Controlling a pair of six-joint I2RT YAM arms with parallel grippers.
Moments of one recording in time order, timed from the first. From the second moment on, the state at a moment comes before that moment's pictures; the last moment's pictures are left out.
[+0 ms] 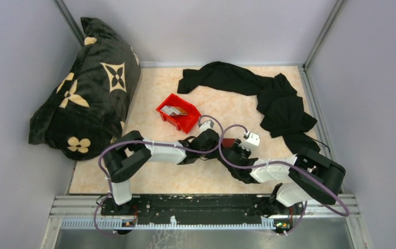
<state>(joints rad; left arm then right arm) -1.06 1.87 0.92 0.20 -0.17 -1.06 0.99 1.38 0.35 0.14 0.94 1.12</state>
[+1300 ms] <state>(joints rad) -1.08 1.75 0.93 -0.02 -0.40 -0.98 0.90 1.06 0.47 -0.25 0.72 0.90</state>
